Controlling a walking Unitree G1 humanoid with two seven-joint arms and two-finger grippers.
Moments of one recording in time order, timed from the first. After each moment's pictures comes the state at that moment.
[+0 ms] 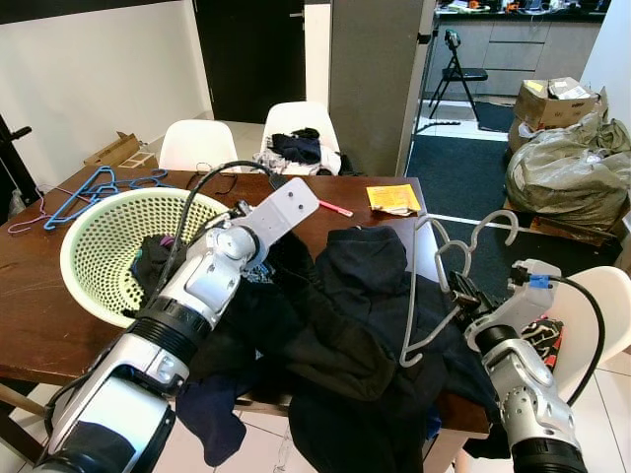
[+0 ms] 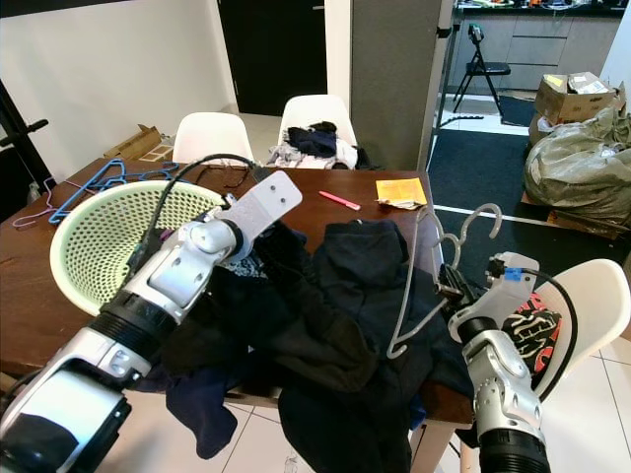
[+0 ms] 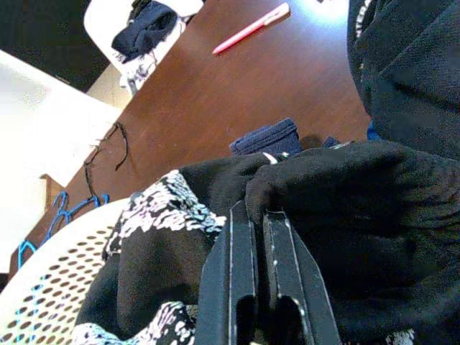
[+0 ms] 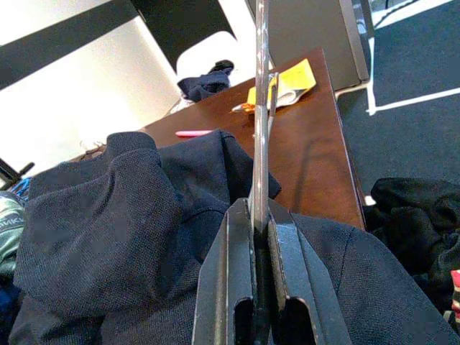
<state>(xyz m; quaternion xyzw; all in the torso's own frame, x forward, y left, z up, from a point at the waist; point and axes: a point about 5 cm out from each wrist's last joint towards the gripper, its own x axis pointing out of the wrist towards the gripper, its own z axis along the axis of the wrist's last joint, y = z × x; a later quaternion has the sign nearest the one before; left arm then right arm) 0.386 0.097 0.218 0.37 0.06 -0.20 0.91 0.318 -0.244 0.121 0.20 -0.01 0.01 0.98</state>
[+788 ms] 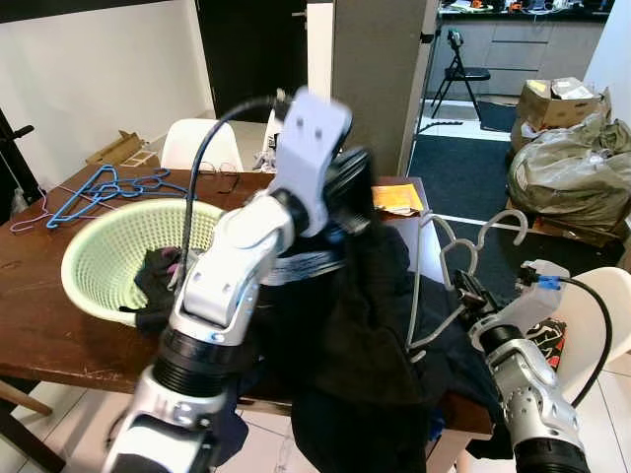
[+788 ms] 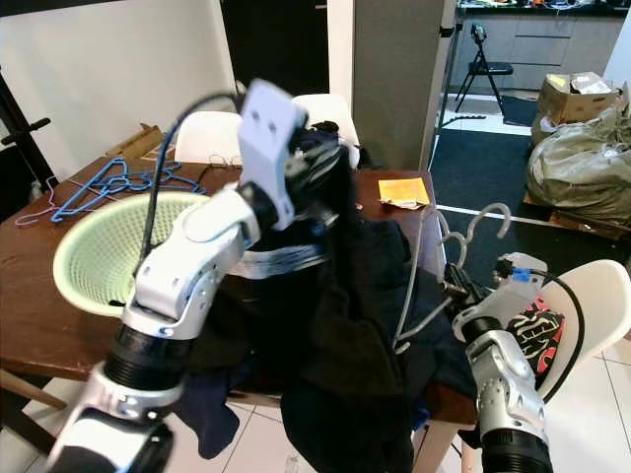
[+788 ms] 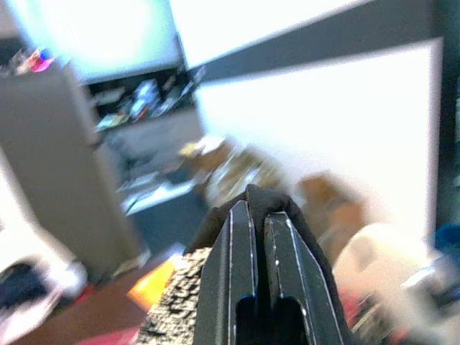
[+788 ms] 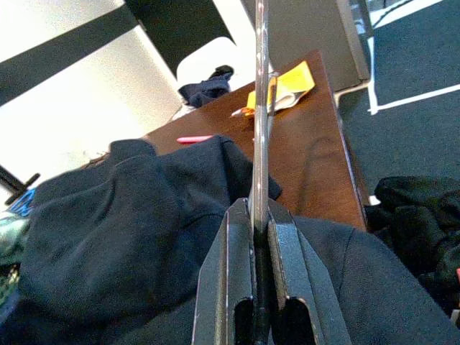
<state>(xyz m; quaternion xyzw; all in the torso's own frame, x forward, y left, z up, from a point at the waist) 0.300 0.027 0.340 0.00 -0.26 -0.38 0.89 0.318 -0.247 0.122 0.21 -0.02 0.01 0.98</state>
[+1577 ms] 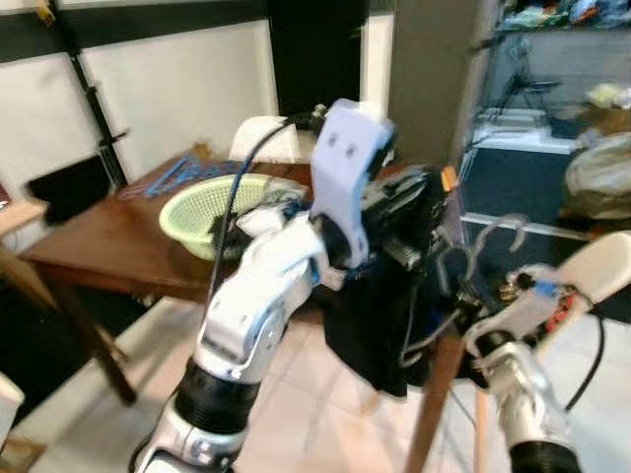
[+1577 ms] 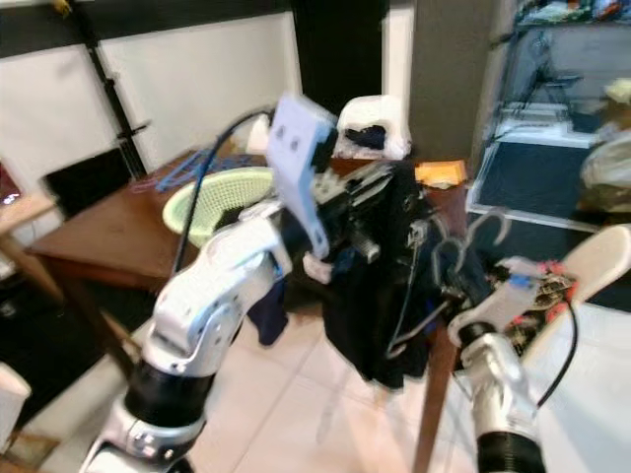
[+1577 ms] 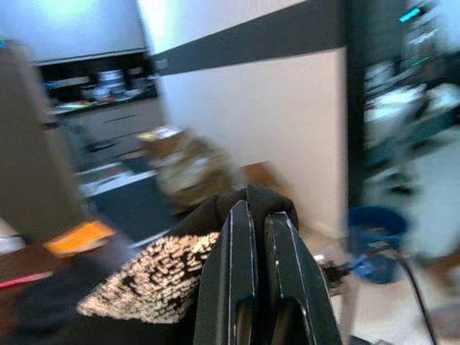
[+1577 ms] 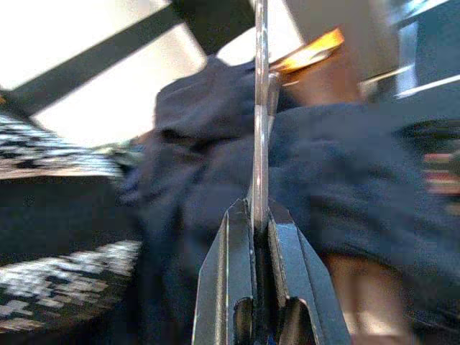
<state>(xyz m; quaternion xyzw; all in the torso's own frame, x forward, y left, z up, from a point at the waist) 0.280 -0.001 0.312 -0.04 -0.22 -0.46 0.86 0.321 -0.254 0.125 0.22 -0.04 -0.01 0.97</state>
